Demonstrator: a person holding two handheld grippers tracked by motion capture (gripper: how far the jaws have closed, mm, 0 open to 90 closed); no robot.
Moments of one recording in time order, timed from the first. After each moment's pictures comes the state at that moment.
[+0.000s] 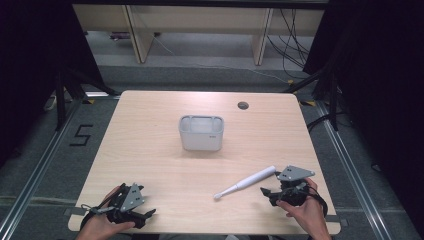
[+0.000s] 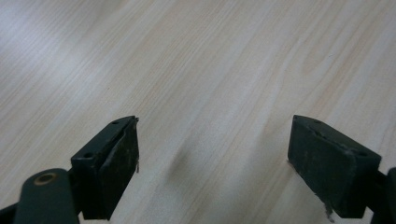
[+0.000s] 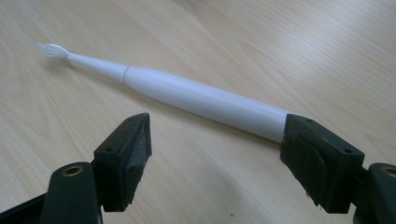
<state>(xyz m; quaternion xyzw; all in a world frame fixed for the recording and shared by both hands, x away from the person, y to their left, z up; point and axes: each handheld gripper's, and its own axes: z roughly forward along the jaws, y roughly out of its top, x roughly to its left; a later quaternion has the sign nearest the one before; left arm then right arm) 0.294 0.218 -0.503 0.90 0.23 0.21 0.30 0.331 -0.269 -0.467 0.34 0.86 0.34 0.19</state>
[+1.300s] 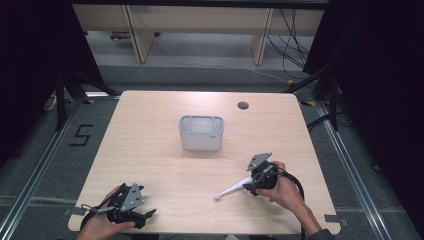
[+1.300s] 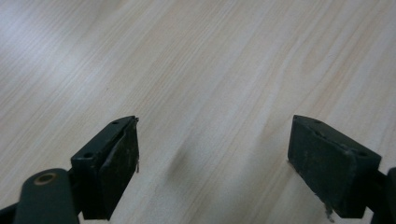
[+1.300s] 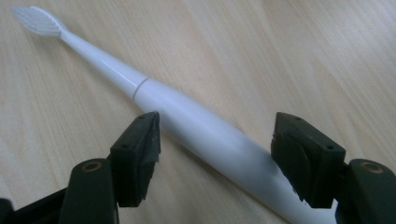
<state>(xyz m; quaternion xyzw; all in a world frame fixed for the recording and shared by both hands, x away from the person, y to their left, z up) 0.293 0.217 -0.504 0.90 0.23 0.21 0.31 0.388 -0.208 -0.477 0.23 0.94 0.23 0.13</state>
